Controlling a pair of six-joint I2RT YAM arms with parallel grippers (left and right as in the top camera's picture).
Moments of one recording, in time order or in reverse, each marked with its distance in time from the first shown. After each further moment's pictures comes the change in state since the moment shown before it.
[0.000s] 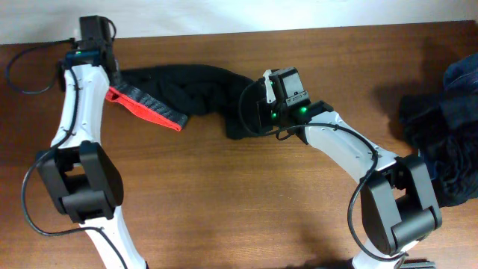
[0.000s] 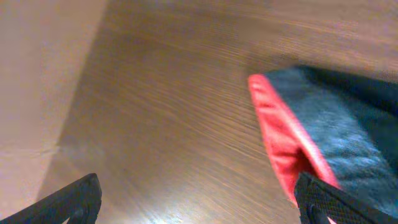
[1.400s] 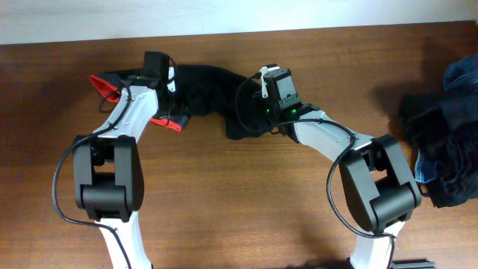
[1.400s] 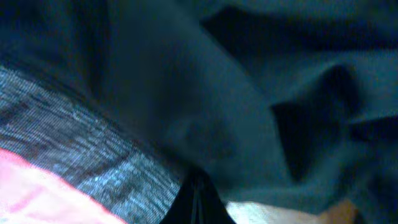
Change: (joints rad) left arm -0.207 -0.010 -0.383 0.200 0.727 -0.244; right arm 0.000 0.153 0.000 0.282 0.103 -0.014
